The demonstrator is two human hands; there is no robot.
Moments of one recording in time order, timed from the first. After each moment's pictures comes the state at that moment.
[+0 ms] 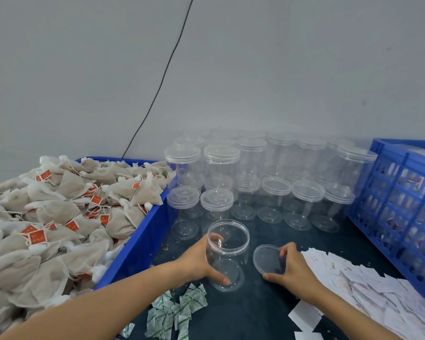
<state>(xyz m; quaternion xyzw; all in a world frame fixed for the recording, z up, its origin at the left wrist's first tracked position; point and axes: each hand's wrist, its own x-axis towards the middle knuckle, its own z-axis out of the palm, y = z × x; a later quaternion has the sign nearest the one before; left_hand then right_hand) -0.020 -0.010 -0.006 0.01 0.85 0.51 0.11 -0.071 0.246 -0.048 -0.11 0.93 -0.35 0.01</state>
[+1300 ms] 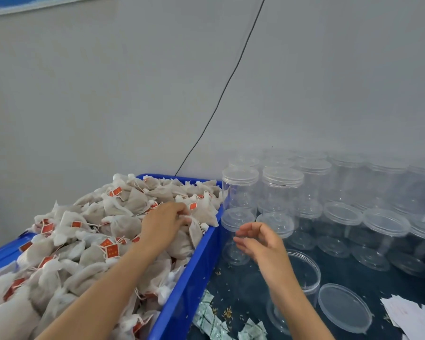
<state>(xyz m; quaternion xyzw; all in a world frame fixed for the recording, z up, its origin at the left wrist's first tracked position) -0.009 -0.168 0.079 -0.12 0.94 0.13 -0.27 -0.021 0.053 0.064 -0.15 0.69 -0.71 0.05</state>
